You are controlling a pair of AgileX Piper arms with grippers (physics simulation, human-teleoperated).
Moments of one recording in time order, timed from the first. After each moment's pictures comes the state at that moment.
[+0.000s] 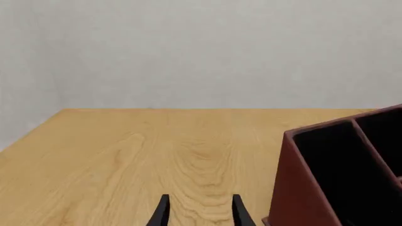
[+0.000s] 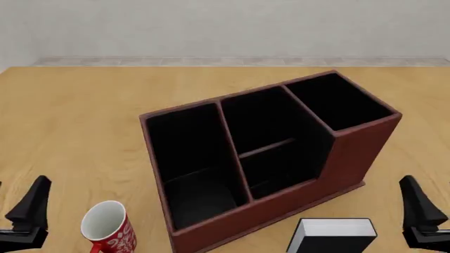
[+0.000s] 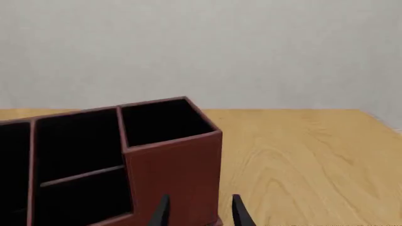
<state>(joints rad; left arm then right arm) 0.00 0.00 0.00 0.00 0.00 0.00 0.00 -0.01 0.00 0.00</state>
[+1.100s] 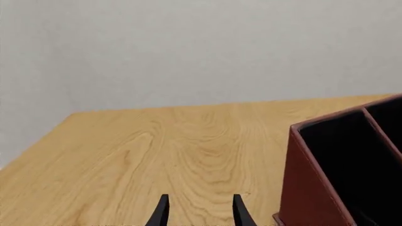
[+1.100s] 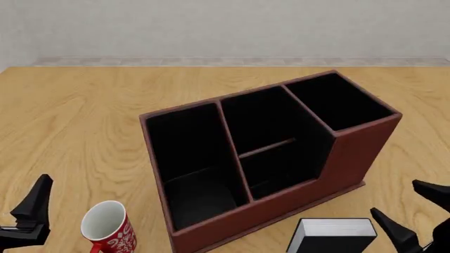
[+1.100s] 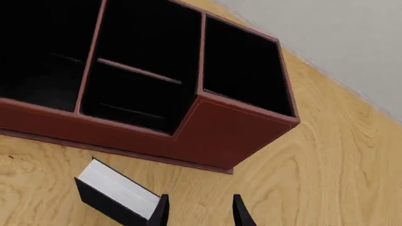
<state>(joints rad) 0.01 0.06 -0.01 -0.02 0.07 0.25 0.23 -0.32 0.61 -0.42</state>
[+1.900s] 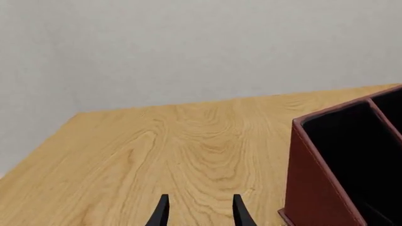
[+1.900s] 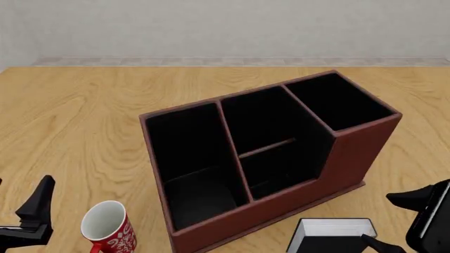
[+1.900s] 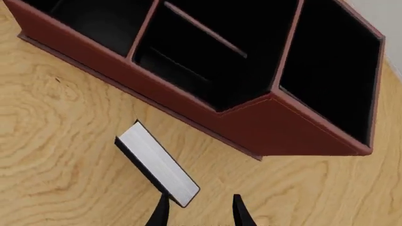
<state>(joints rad) 0.02 0.08 0.00 -0.05 0.11 0.39 0.45 -0.46 0.87 -0.56</state>
